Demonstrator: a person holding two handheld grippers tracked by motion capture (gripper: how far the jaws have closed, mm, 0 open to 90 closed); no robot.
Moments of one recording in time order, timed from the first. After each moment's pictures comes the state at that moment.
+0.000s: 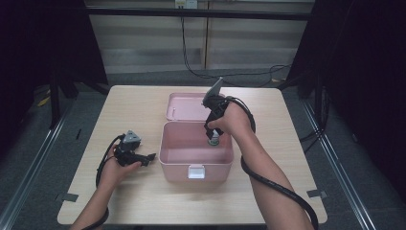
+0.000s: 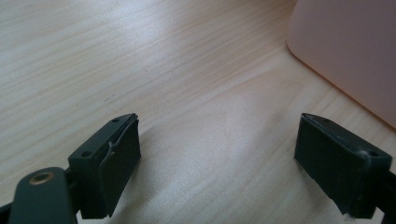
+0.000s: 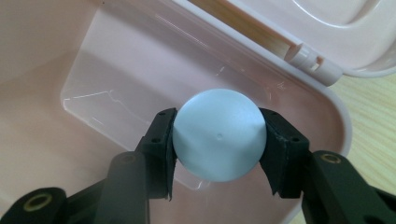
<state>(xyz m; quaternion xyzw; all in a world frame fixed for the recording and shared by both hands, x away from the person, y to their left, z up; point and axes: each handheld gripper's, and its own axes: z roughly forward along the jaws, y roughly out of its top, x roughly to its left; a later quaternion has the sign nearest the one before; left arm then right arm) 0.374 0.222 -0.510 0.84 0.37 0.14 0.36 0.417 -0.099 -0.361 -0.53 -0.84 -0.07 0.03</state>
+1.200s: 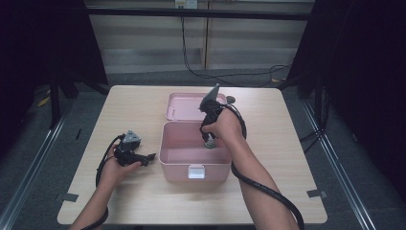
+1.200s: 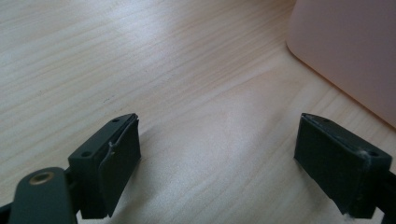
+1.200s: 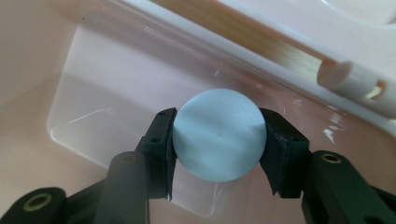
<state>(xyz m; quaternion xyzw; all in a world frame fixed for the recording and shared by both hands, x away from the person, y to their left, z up) 0.375 0.223 -0.511 0.84 0.37 0.14 0.37 0.422 -0.087 -0.390 -0.57 -0.82 -0.07 0.02</state>
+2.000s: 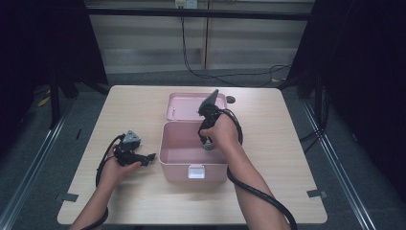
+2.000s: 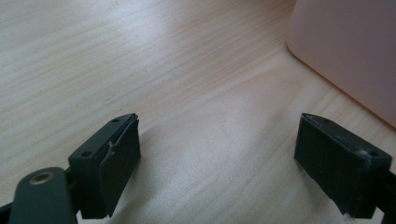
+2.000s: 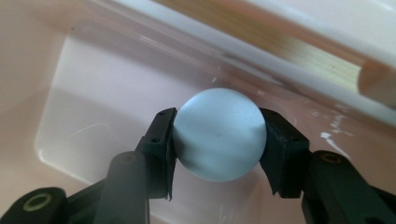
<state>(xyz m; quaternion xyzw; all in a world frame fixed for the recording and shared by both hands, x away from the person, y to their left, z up) 0.375 0.223 -0.511 0.84 0.37 0.14 0.37 0.418 -0.082 -0.407 -0.58 -0.81 -0.08 0.00</state>
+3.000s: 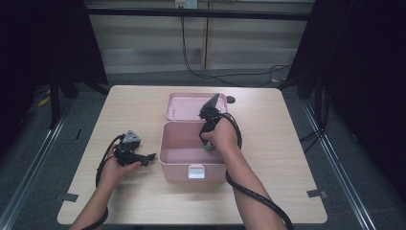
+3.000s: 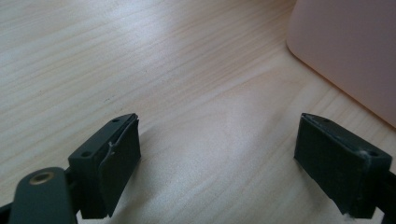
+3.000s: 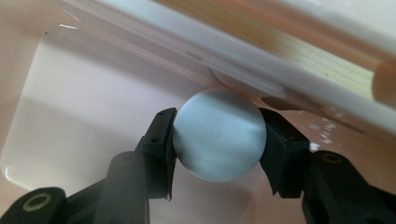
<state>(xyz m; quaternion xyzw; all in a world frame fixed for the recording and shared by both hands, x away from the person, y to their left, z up) 0.375 0.223 -0.511 0.84 0.37 0.14 0.37 0.417 -0.084 -0.422 -0.58 -0.81 -0.09 -0.03</state>
